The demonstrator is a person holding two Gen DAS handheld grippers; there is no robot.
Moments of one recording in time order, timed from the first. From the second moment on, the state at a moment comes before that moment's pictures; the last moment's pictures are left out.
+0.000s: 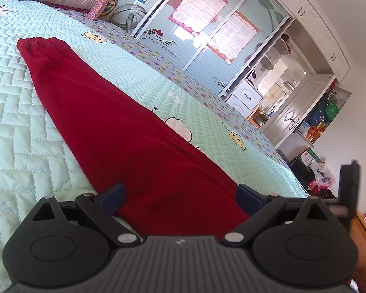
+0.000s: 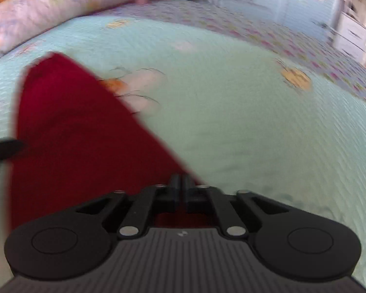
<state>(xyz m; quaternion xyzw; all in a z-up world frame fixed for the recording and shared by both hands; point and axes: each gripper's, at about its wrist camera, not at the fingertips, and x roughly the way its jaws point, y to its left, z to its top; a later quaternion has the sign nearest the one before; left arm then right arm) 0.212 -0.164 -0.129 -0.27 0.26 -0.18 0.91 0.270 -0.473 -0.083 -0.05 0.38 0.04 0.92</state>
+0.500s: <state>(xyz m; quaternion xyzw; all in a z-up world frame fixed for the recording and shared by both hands) 0.212 -0.167 -0.129 -0.27 0.26 -0.18 0.91 0.178 -0.529 -0.063 0.01 0.32 -0.04 0.95</state>
